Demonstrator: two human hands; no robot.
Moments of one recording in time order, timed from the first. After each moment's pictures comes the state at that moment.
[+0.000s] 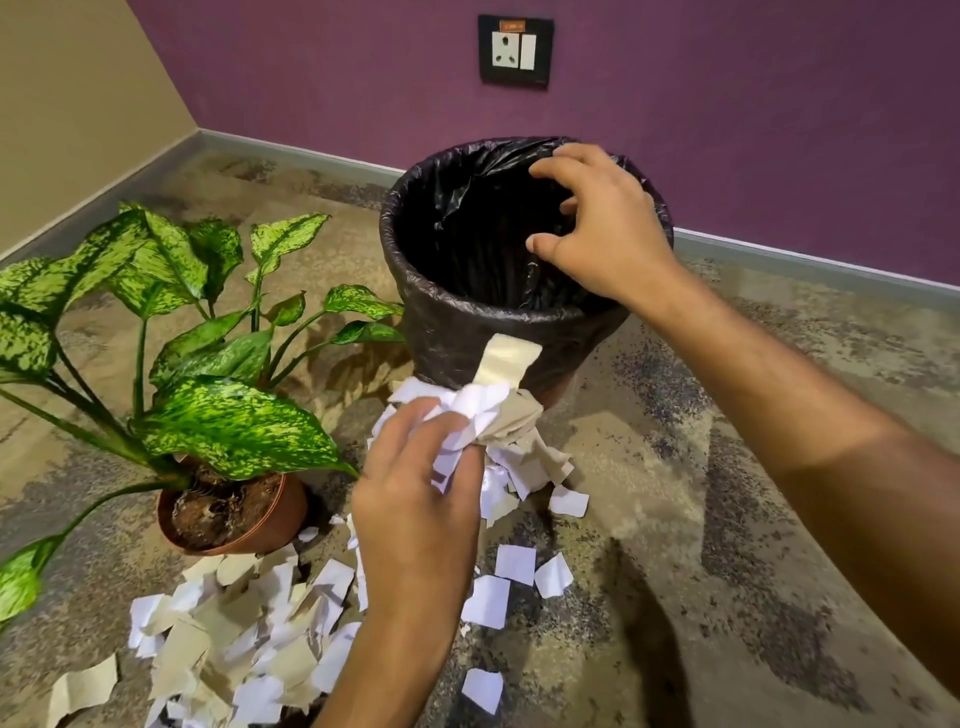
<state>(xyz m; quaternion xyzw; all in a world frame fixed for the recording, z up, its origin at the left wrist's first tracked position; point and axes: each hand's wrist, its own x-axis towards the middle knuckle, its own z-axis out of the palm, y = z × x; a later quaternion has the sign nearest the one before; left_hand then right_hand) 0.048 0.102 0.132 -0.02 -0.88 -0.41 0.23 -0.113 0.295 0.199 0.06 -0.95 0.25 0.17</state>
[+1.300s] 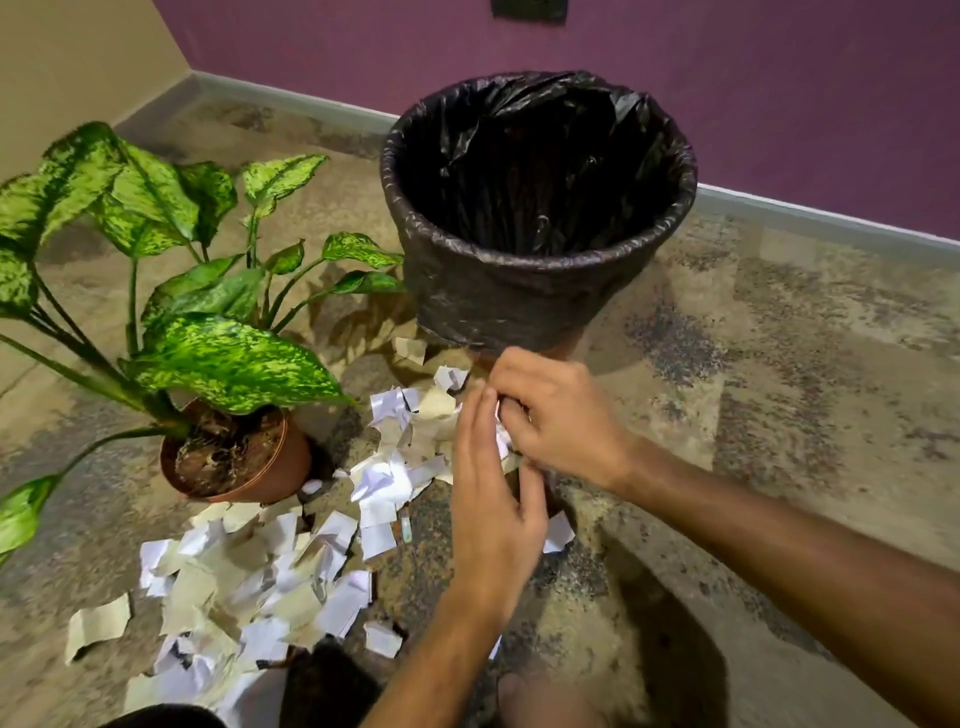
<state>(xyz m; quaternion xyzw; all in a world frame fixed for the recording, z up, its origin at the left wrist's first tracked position) 0.070 0.143 0.044 -0.07 -0.85 -0.51 0.12 -0.001 0.251 0.074 0.28 -0.90 0.29 0.17</state>
